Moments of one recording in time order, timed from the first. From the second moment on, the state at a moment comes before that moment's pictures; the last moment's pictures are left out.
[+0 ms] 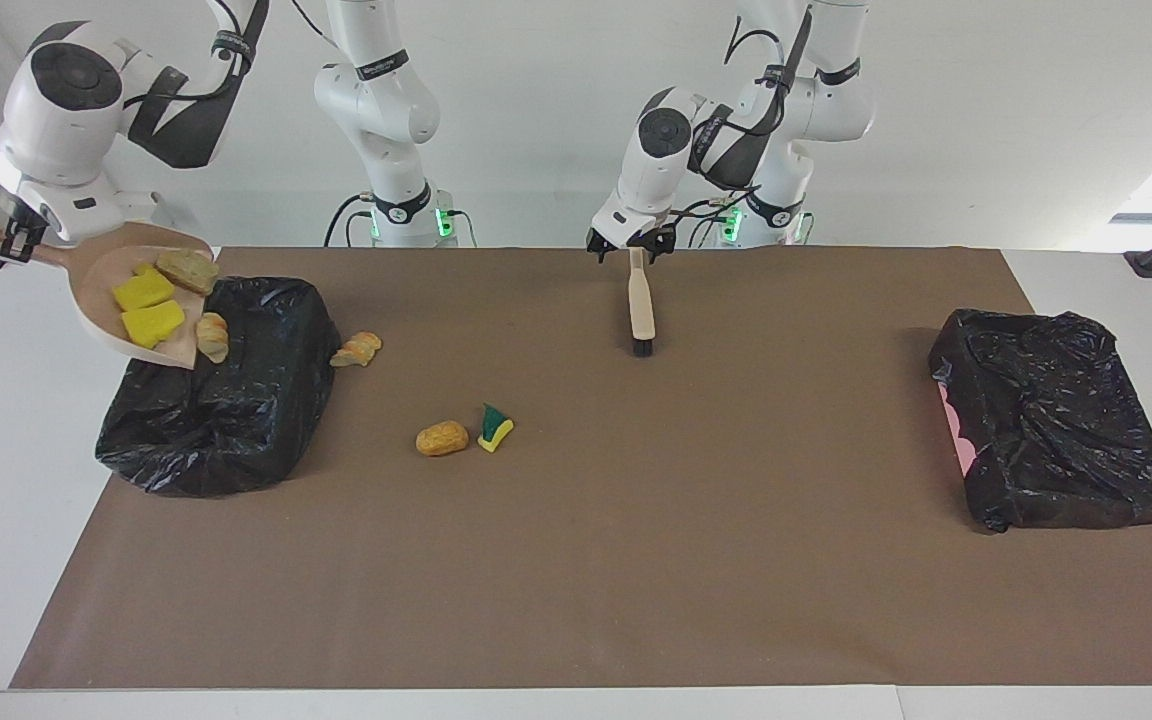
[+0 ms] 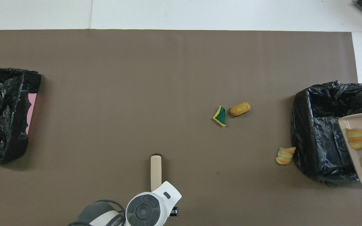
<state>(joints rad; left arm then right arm) -0.20 -0.14 -0.62 -2.34 -0.31 2.09 -0.58 -0.48 -0.16 0.07 -2.04 -0.83 2.04 -1.78</state>
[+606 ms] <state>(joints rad) -0.20 -0.04 -0.31 -1.97 -0.06 1.96 -0.36 -0.44 -0.25 0.07 -2.14 -0.86 2.05 -1.73</state>
